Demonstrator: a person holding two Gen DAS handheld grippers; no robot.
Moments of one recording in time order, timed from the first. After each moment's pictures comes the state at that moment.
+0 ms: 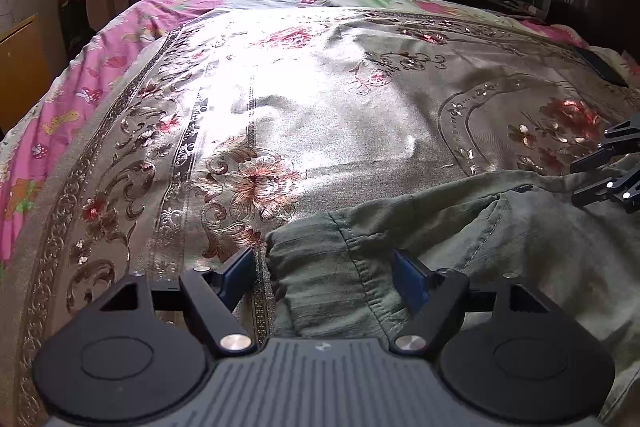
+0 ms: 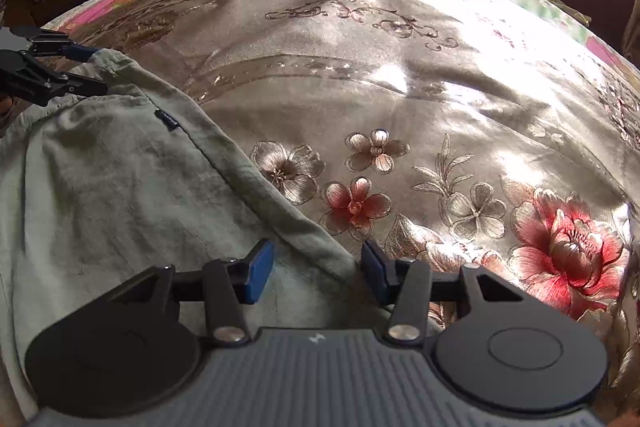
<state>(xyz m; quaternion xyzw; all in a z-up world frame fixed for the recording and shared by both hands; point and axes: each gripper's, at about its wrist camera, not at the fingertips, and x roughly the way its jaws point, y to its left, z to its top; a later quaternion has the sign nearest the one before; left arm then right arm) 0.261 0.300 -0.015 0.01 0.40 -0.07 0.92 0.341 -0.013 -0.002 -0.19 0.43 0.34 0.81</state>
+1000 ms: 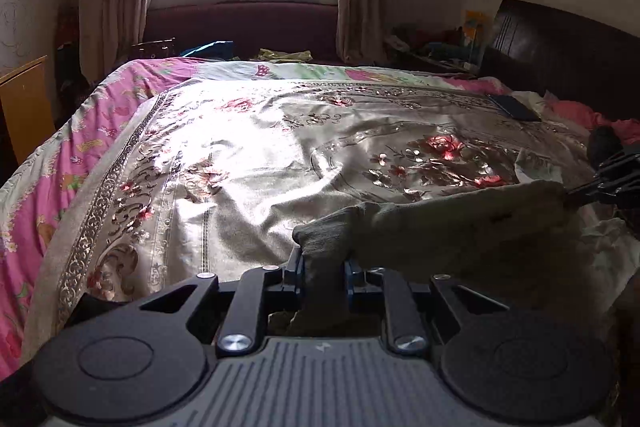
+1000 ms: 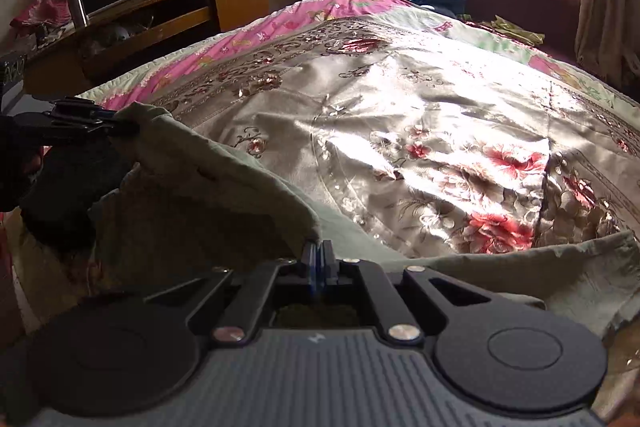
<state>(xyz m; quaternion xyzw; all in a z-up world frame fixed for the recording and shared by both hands) 0.022 0.261 0.069 -0.02 0.31 -0.12 0.94 0.080 -0.068 0.105 -0.13 0.38 0.33 0.86</state>
